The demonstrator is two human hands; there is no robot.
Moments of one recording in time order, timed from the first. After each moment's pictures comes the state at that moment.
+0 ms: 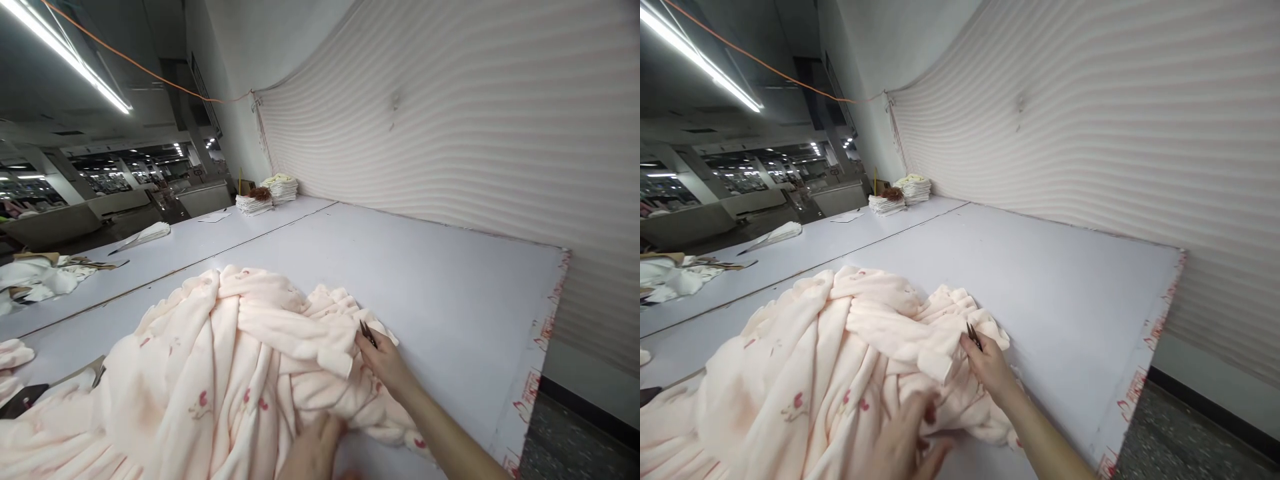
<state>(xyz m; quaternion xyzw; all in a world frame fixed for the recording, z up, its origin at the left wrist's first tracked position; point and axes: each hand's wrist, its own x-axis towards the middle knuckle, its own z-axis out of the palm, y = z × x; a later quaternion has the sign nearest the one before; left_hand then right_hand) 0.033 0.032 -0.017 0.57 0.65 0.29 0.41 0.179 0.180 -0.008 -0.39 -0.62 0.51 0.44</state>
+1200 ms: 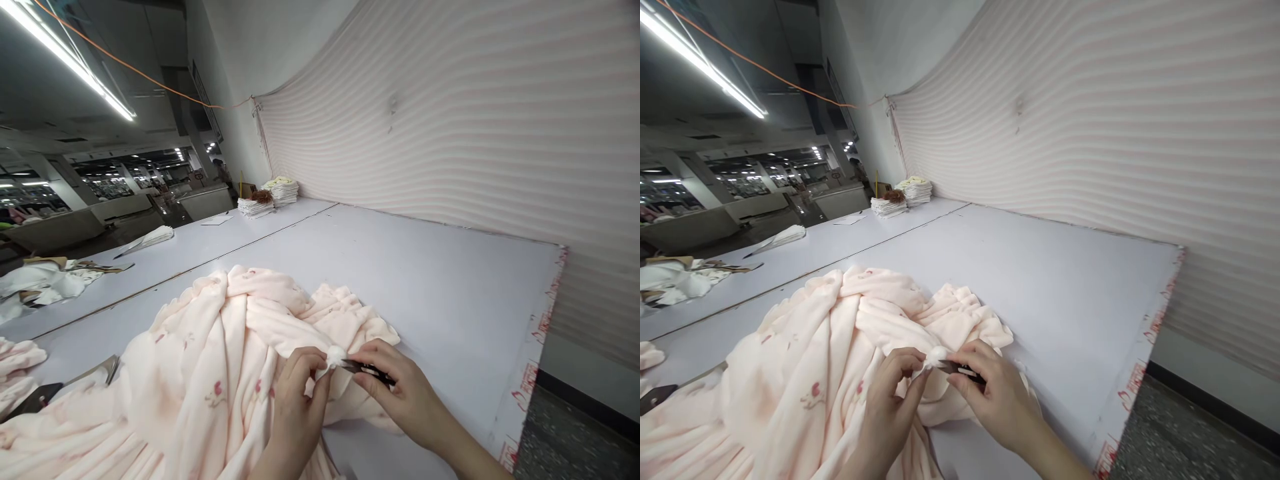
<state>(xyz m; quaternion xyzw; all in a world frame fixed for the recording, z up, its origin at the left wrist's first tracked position) 0.028 0.061 0.051 0.68 0.56 0.47 0.05 0.207 0.116 0.050 -0.33 -0.77 0.41 0.36</state>
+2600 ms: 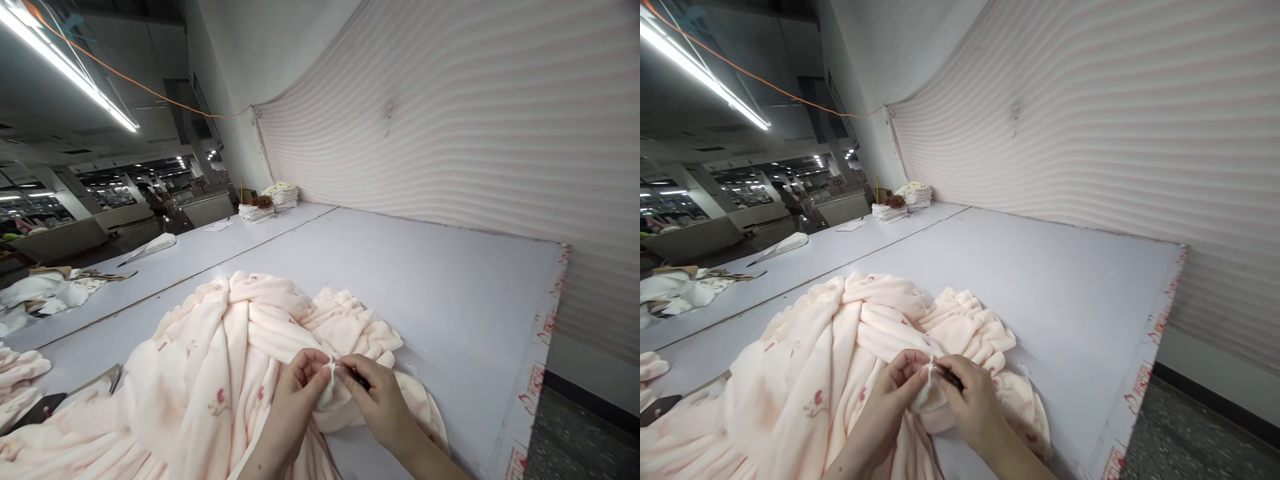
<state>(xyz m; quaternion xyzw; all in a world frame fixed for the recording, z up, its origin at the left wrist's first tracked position) 0.026 0.064 0.064 0.39 0.54 0.55 0.51 0.166 0.107 0.027 -0.33 -0.71 0.43 0.45</state>
